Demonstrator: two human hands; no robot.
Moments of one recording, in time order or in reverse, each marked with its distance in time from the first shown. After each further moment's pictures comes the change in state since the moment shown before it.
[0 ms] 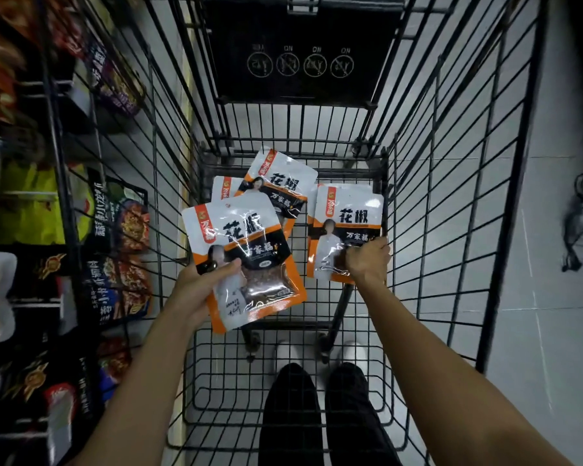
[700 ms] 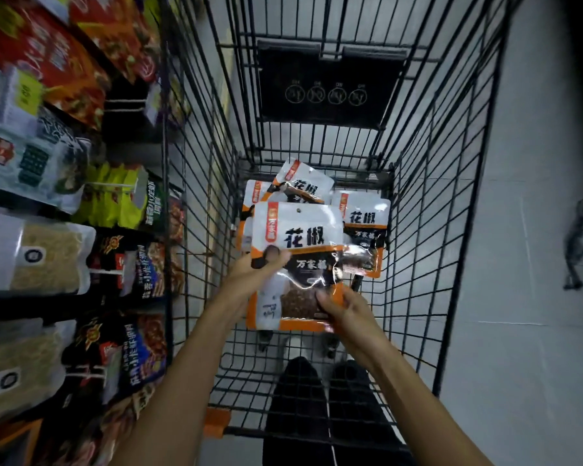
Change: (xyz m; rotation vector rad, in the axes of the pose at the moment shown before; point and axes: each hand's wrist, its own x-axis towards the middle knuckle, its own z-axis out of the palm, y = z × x) left_hand -0.104 0.018 0.046 0.302 -0.029 0.137; right_hand -0.180 0.034 -0.066 0.747 -0.793 -0.106
